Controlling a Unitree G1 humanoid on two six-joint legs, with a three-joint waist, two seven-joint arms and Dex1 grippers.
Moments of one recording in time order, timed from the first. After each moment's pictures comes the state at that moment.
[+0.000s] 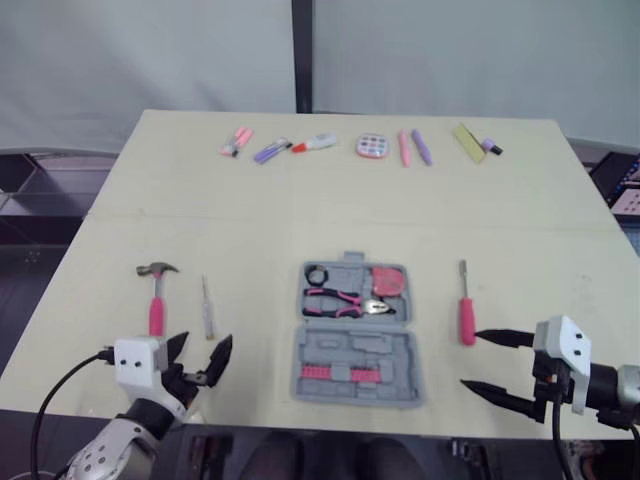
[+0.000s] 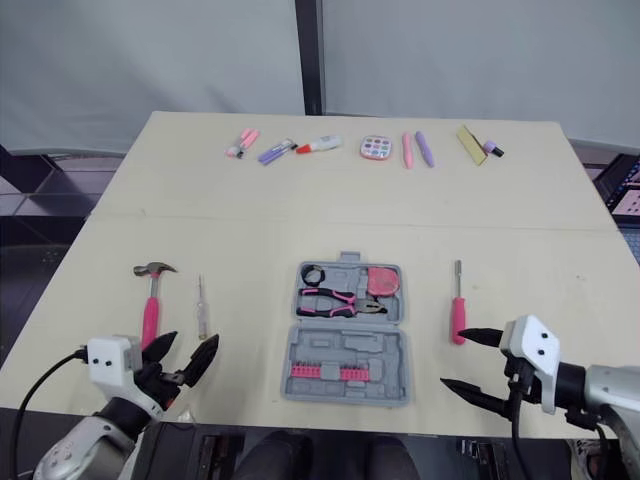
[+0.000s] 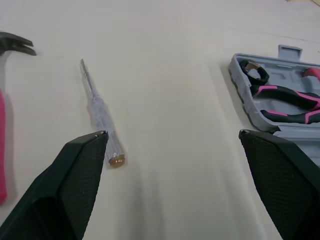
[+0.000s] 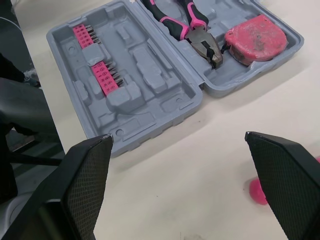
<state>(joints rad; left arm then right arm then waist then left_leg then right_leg) 0.50 0.22 0.30 -0.72 -0.50 0.54 -0.18 0.36 -0.87 -0.39 -0.38 0.46 0.28 1.14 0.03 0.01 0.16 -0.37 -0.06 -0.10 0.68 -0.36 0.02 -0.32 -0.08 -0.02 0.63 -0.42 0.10</state>
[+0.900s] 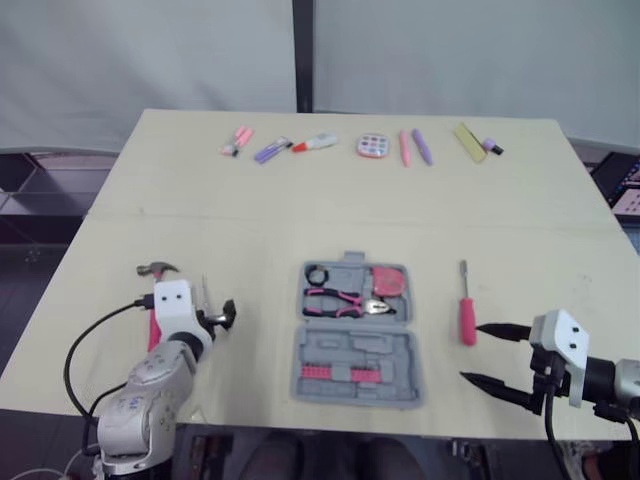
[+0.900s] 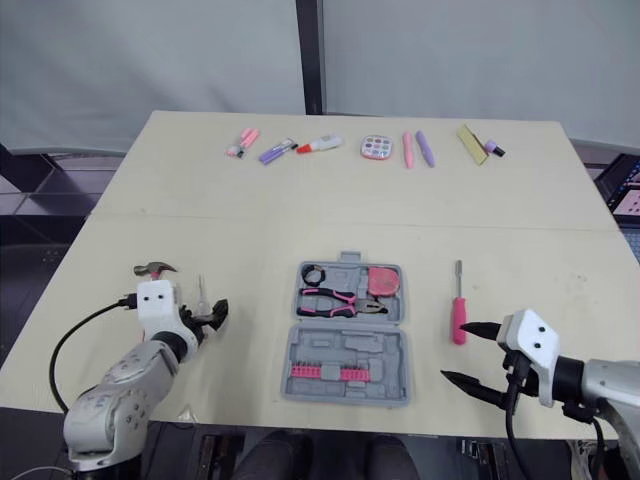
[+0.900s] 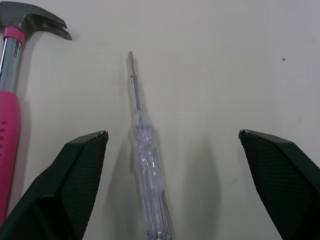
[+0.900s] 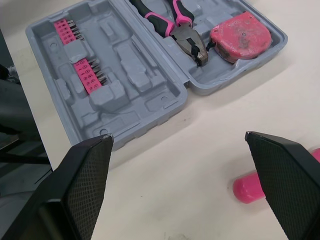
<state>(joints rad) -0.02 0.16 0.25 -0.52 -0.31 0.99 0.16 0.34 -0.88 -0.38 -0.39 0.44 0.30 1.09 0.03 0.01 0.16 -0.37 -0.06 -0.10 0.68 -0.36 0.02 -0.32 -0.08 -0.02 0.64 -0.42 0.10</state>
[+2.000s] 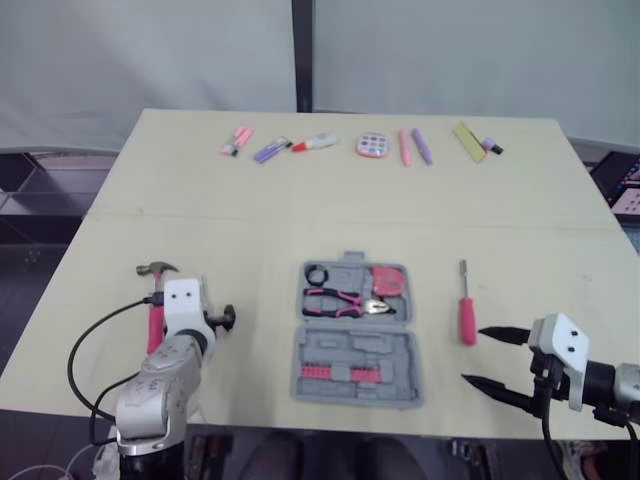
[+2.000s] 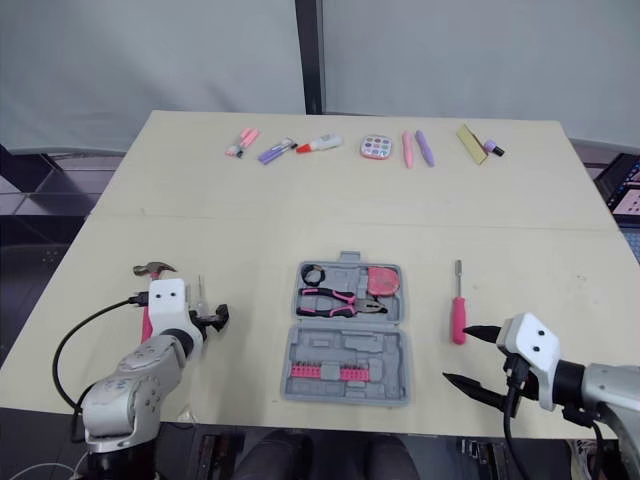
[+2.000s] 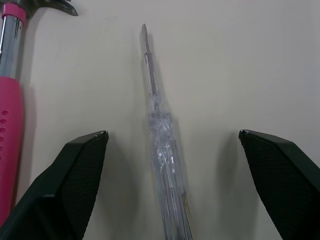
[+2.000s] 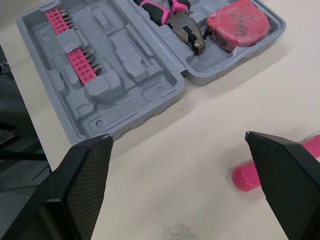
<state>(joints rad) -0.07 0.14 0.22 -0.43 -0.17 1.02 0.15 0.36 -0.88 -0.38 -0.39 0.42 0.30 1.08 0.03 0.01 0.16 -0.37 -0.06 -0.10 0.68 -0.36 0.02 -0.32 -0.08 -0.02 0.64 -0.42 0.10</state>
